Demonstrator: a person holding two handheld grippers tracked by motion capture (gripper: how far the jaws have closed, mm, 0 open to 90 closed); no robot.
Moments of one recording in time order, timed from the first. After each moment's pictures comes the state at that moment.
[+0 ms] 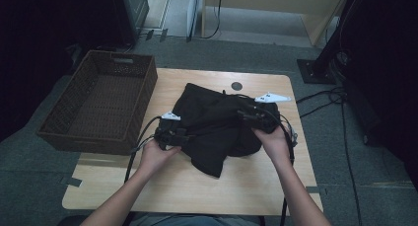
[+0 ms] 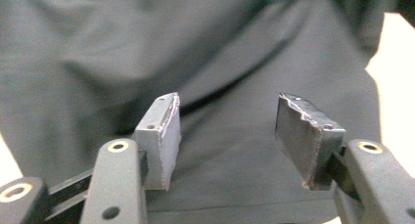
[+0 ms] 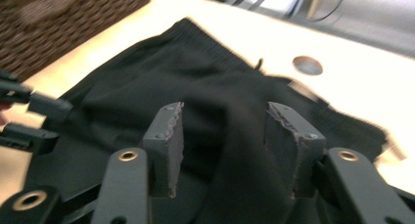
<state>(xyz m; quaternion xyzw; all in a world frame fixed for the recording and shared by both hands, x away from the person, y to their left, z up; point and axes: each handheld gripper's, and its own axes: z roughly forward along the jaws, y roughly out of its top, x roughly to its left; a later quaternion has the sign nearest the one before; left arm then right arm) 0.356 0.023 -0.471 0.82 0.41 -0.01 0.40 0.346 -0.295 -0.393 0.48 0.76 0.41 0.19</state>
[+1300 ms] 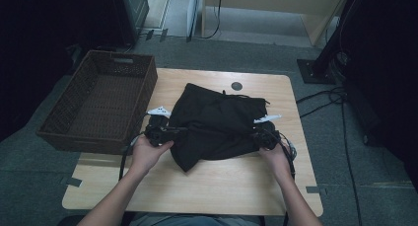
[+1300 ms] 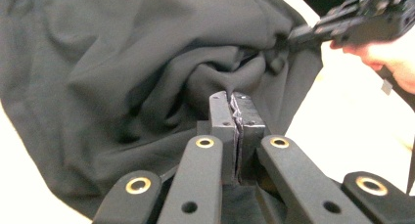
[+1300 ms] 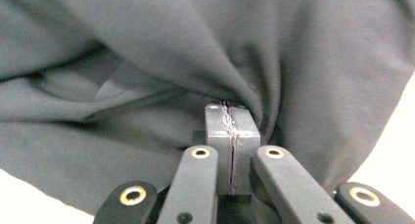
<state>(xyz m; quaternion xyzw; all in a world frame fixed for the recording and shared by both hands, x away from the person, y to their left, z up) 0.354 0.054 -0.441 0.81 0.39 -0.03 0.44 0.346 -0.324 -0.486 0.52 0.80 0.26 0.15</state>
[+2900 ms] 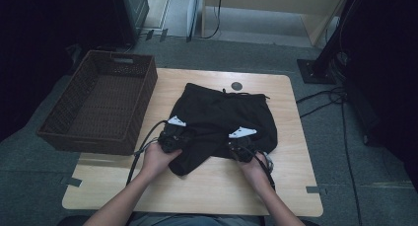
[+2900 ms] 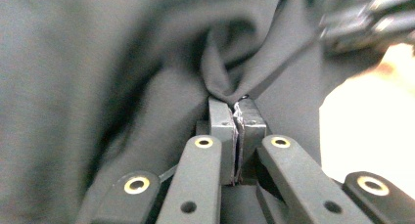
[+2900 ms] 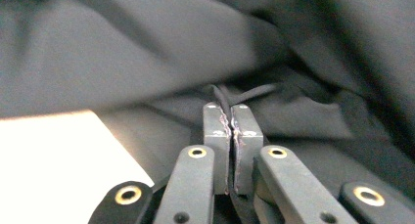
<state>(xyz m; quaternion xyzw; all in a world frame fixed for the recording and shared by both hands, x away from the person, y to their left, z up) 0.358 0.024 -0.482 0.84 0.39 -0.01 0.38 0.313 -0.249 -0.505 0.45 0.82 0.31 0.16</state>
